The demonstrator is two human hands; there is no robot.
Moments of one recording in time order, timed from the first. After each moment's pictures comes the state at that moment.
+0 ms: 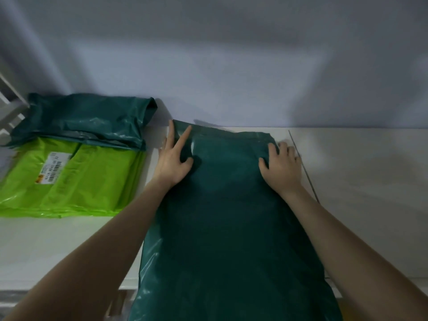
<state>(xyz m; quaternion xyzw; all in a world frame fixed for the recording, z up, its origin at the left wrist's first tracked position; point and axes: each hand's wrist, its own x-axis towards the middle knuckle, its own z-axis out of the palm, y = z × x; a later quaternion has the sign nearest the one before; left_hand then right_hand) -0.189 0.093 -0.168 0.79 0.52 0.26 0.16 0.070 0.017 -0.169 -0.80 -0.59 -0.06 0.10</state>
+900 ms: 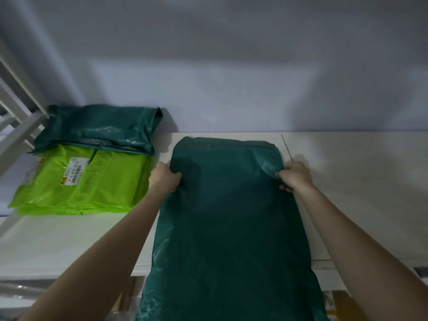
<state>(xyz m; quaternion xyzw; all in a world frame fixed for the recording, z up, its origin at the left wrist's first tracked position) -0.213 0.061 -0.143 0.58 0.73 0.15 0.33 0.085 -0.021 -0.128 -0.85 -0.32 0.30 0.28</state>
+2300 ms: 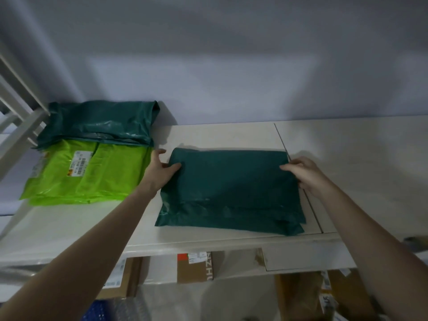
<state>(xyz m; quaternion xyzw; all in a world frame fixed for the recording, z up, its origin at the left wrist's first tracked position) -0.232 0.019 -0.122 0.56 0.62 0.29 0.47 0.096 -0.081 -0.116 -0.79 -0.28 0.39 0.38</state>
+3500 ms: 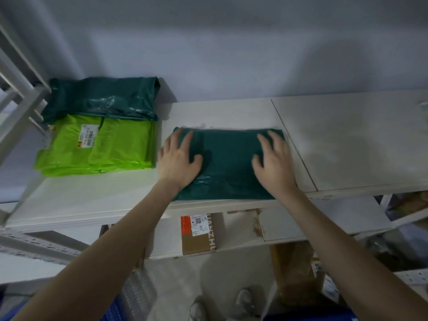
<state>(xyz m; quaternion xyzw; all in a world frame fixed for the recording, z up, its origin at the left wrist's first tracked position) -0.230 -0.060 -0.121 0.81 0.55 0.19 0.11 -0.023 -0.147 -0.124 -0.77 -0.59 -0.04 0.24</state>
